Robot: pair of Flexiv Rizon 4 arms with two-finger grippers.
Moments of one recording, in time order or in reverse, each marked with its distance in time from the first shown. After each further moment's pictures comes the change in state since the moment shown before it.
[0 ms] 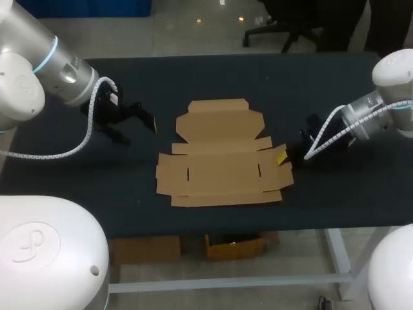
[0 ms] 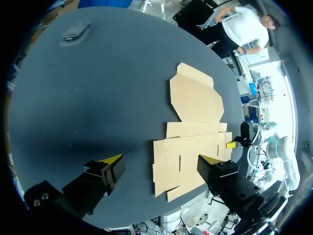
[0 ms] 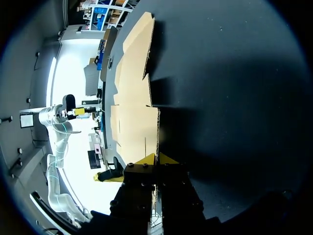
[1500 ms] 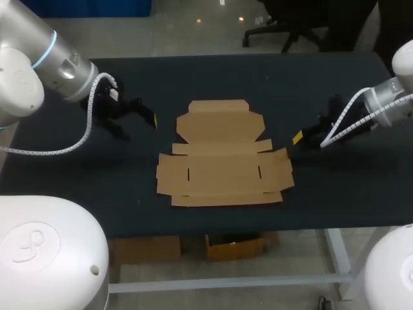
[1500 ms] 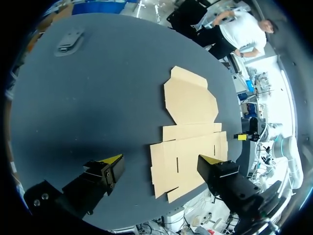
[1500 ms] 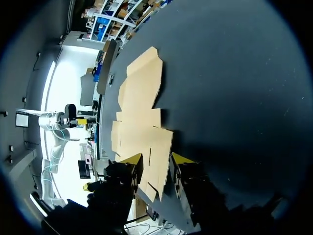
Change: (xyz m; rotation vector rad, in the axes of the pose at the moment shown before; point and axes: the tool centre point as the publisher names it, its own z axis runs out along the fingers) left arm 0.008 -0.008 -0.009 0.012 0.011 0.054; right arm 0.010 0.022 -0.067 -0.155 -0.089 -0.056
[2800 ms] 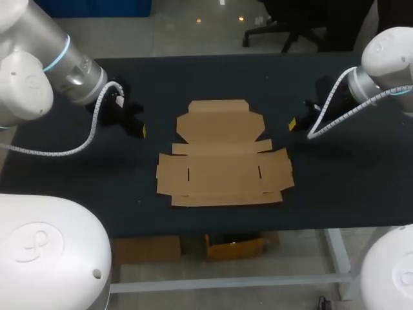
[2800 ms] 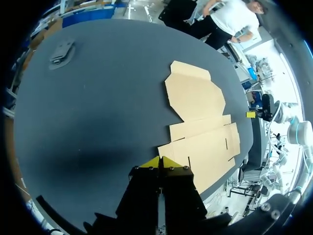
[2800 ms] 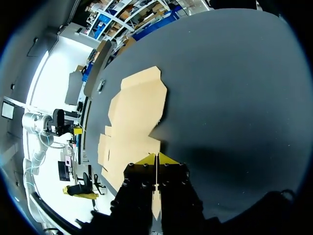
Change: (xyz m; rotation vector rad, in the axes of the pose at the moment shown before) left arm -0.011 0.000 0.017 -0.003 -0.080 0.121; right arm 0.008 0.050 0.007 -0.064 -0.177 -0.071
